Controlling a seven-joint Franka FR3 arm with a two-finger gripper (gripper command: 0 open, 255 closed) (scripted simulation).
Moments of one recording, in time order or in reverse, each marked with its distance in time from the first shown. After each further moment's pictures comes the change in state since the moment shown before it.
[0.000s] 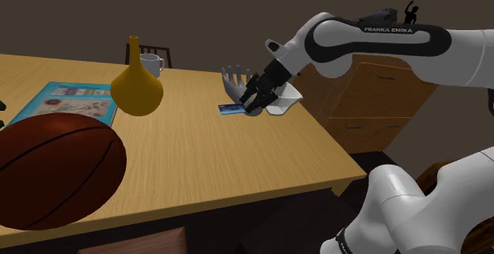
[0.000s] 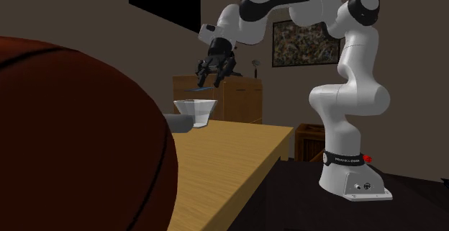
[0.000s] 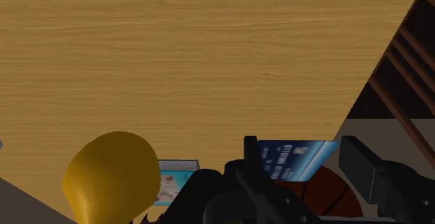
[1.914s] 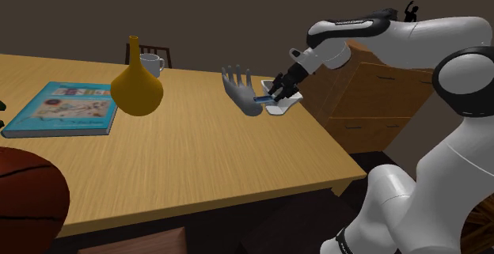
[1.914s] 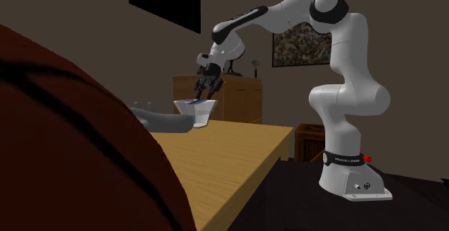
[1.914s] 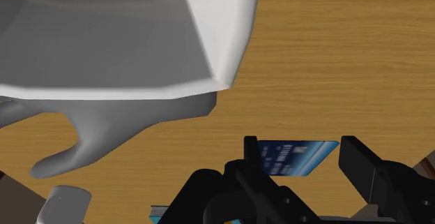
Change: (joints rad) arm 0.029 0.411 -0.569 0.329 0.228 -0.291 -0.610
